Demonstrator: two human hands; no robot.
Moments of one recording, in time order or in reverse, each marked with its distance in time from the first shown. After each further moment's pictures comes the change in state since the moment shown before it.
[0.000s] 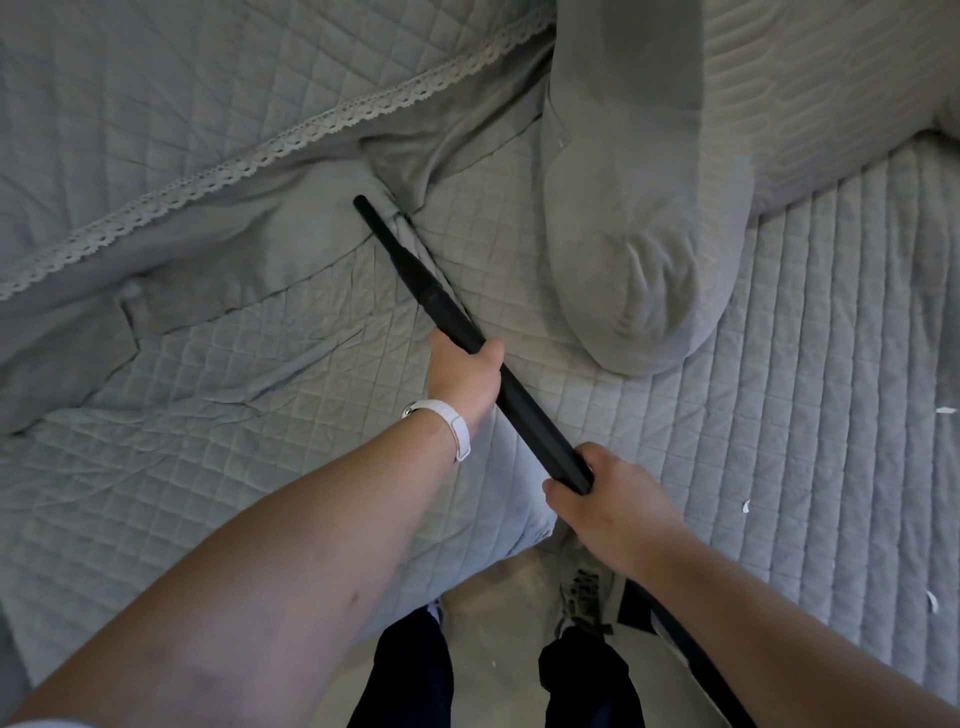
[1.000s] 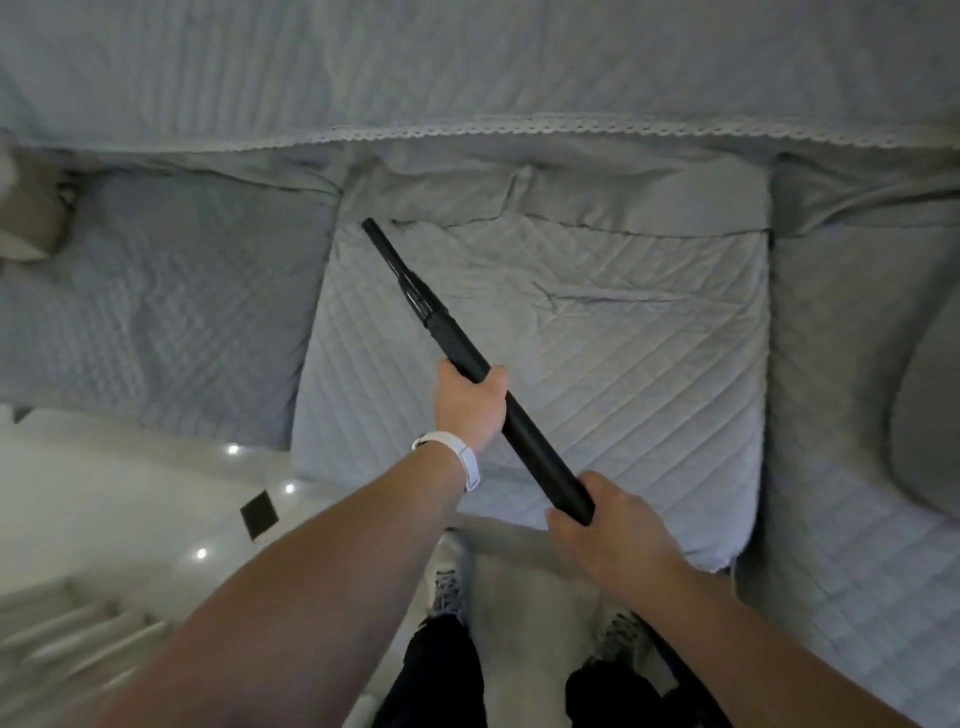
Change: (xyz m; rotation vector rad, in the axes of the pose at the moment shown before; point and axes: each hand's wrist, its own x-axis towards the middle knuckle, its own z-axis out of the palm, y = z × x) left_hand -0.123 -0.110 -0.263 -0.346 0.598 -0.154; right_hand -0.083 -0.093 0.162 -0.448 -0.345 -0.404
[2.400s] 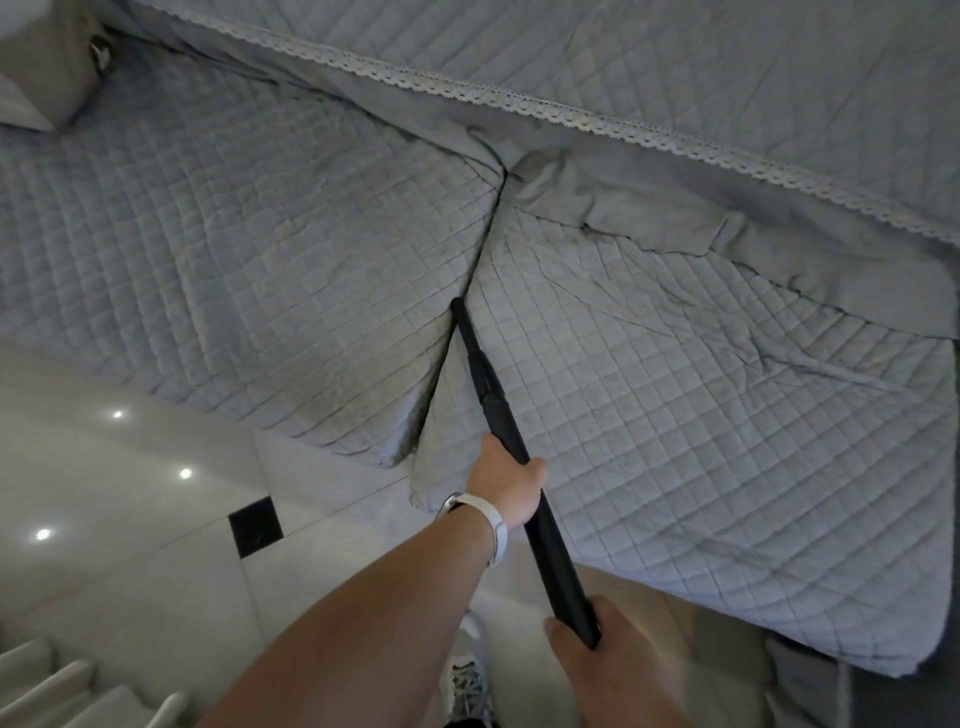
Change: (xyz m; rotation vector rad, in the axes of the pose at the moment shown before) left_hand 0.162 -0.122 -0.244 0.133 -0.334 -0.171; right_hand 0.034 -0.192 0.283 0.022 0.093 0.361
